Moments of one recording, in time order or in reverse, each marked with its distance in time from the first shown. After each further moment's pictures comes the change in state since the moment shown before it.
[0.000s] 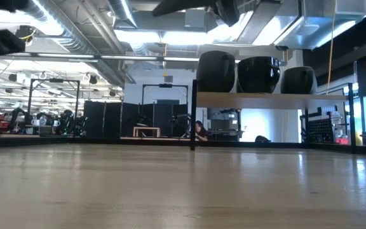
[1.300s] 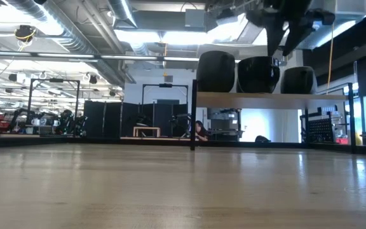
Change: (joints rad) left arm 0.306 -0.455 0.267 0.041 -0.341 0.205; right arm -0.293 -0.378 -0.116 -1.222 0.269 0.579
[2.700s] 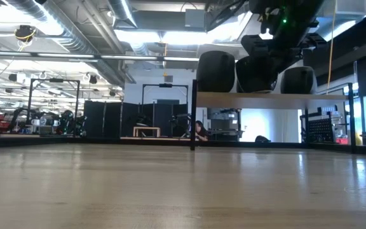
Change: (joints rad) left arm 0.000 0.000 0.000 0.002 -0.002 0.017; right arm -0.033 -0.001 -0.254 0.310 0.162 -0.041
